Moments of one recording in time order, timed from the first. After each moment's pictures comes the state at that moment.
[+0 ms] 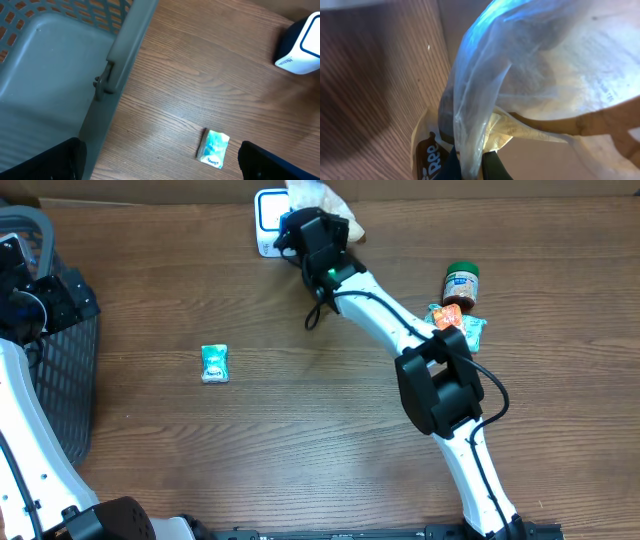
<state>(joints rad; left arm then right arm) 0.50 1.57 1.77 -1.18 0.17 0.00 0.57 2.45 2.07 -0.20 0.70 -1.14</state>
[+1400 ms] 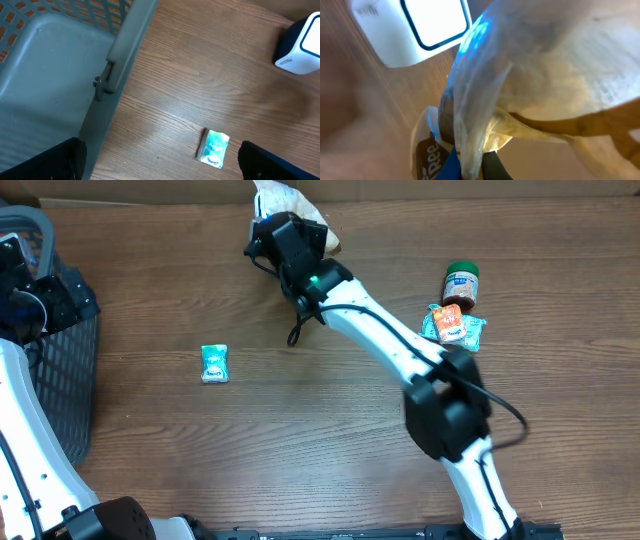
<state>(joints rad) 0.50 1.57 1.77 -1.18 0.17 0.00 0.67 2.27 2.06 -0.46 0.63 -0.89</state>
